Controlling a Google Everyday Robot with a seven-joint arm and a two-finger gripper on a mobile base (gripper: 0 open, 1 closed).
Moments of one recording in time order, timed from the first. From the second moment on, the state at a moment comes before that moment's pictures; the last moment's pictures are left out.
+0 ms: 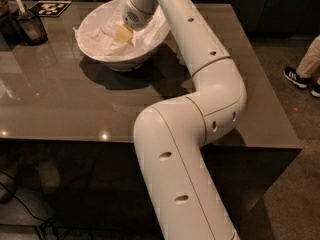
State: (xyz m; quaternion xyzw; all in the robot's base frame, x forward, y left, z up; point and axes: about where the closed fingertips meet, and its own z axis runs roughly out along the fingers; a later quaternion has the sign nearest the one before) arm 0.790 0.089 0.878 -0.55 0.79 0.14 0.23
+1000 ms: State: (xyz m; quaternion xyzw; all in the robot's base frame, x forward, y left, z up) arm 0.783 0.139 0.854 -0.57 0.78 0.17 0.21
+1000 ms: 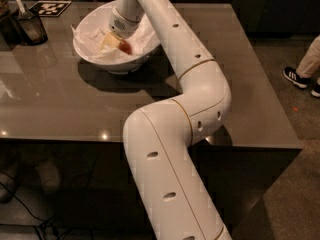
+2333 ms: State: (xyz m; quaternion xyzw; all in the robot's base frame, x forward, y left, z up) arm 0.790 0.132 0.921 -0.56 0.77 0.13 0.28
